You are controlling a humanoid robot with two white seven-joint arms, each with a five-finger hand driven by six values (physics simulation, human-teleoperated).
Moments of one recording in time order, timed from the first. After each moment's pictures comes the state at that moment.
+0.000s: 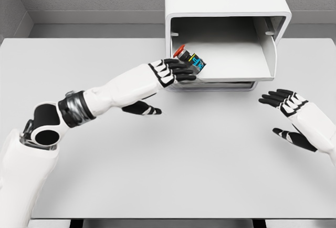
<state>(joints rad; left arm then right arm) -0.31 0.25 -0.22 -1.77 -0.45 -0.61 -0.61 0.28 -0.78 0.02 -1.77 0.52 -0.61 -0.20</state>
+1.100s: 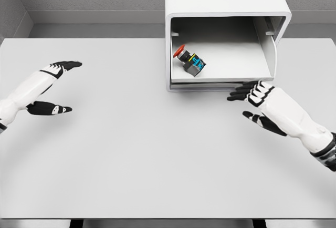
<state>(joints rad) -0.11 0.41 0.22 -1.54 -0.33 -0.61 -0.61 0.04 -0.77 0.25 -1.76 0.53 -0.61 -0.19</state>
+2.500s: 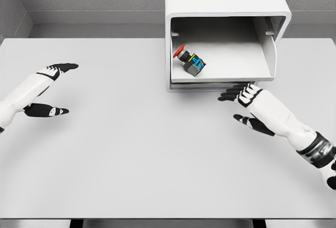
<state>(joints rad) -0.10 0.41 0.23 -1.53 -0.34 -0.61 -0.61 -0.04 -0.72 0.35 -1.66 0.53 -0.61 -0.19</state>
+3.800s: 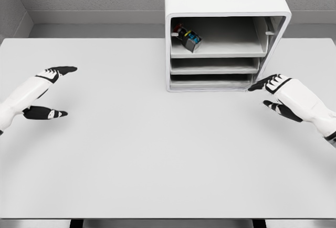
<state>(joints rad) -0.08 0.41 0.24 -1.53 -0.35 -0.61 -0.61 -0.12 -0.85 0.32 -1.50 0.52 -0.61 -0.22</state>
